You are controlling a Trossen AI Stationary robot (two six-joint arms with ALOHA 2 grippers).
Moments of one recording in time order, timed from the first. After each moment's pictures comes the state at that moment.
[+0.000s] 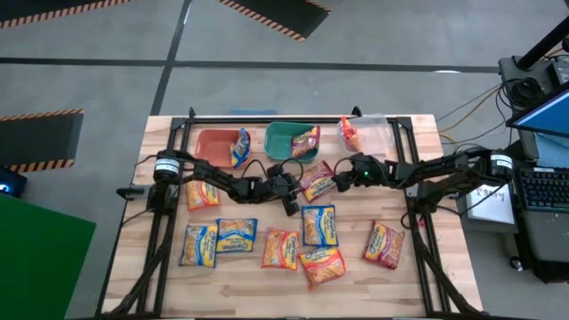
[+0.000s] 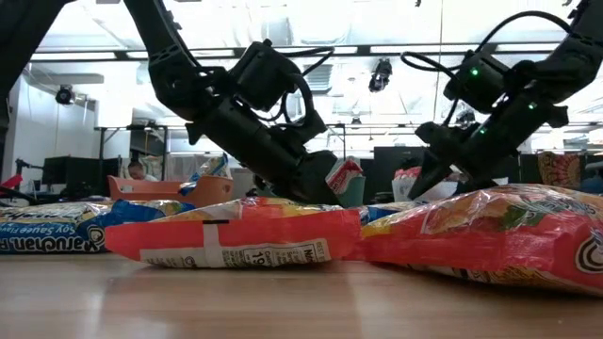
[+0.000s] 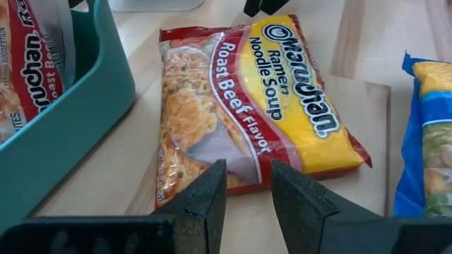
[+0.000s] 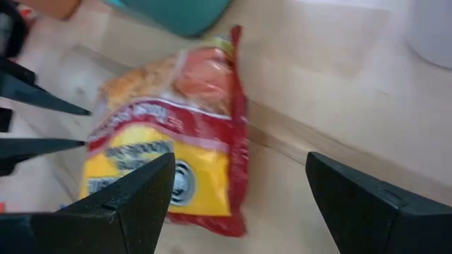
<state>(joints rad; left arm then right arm) 0.02 2.01 0.94 0.48 -0.36 -0.14 -0.30 1.29 0.30 0.27 0.09 0.82</state>
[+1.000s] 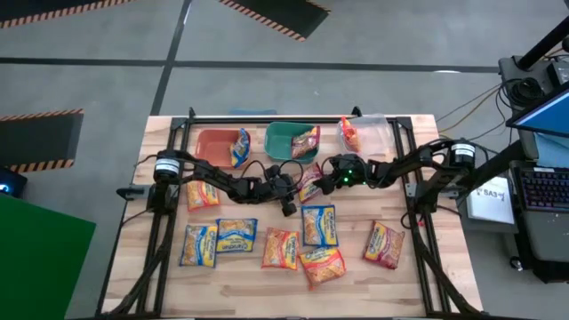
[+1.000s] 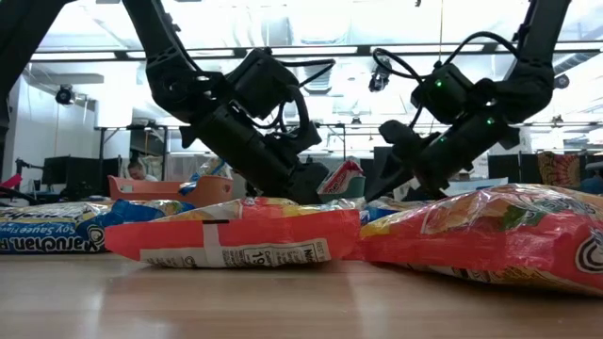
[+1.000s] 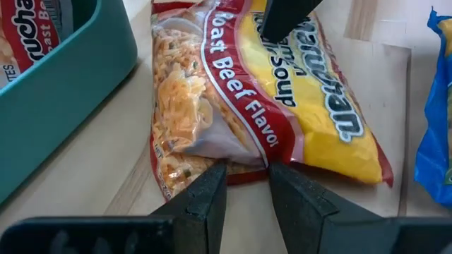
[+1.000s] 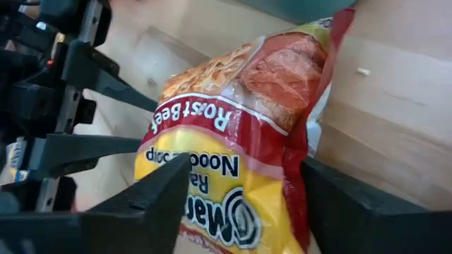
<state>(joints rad) 0.02 2.01 0.93 0.43 -0.36 -0.17 -0.29 1.64 0.44 0.61 -0.12 0.80</state>
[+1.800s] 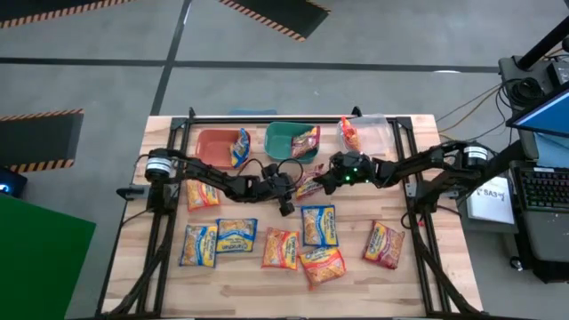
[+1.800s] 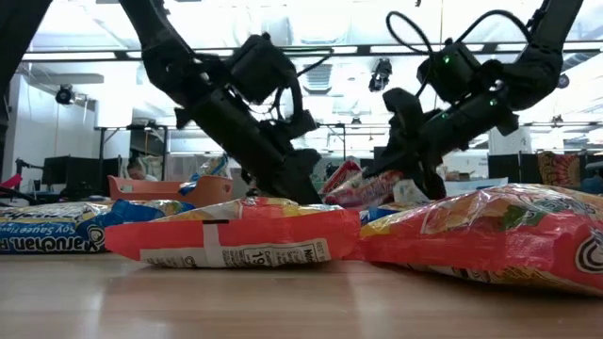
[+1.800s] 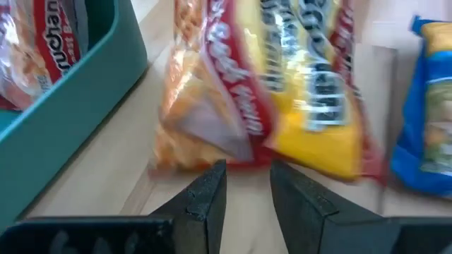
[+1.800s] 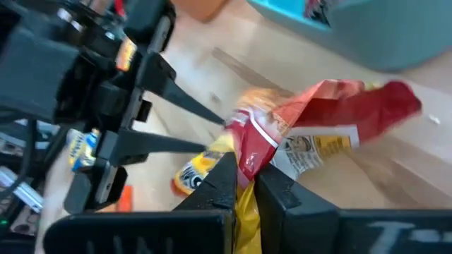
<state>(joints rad) 0.01 1.93 0.93 0.31 -0.36 -0.17 -0.28 1.52 0.44 0.63 -0.17 0.75</state>
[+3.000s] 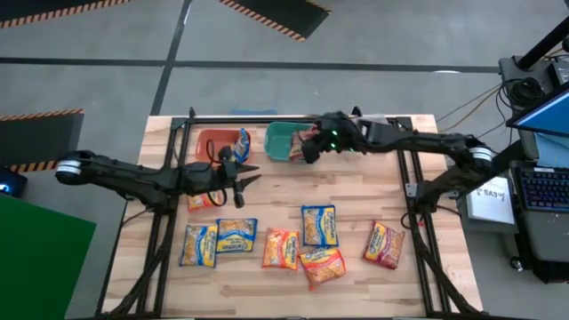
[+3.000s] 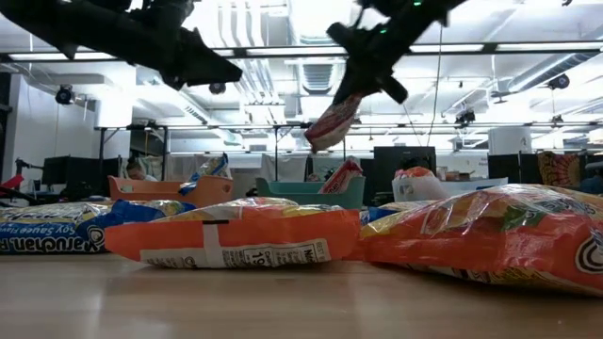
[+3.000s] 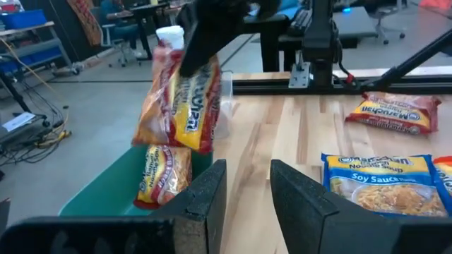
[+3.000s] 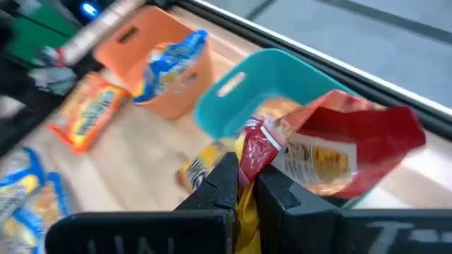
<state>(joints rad) -0.03 1.02 0.47 0.37 -0.36 0.07 -0.31 1.50 1.24 -0.40 0.14 0.50</state>
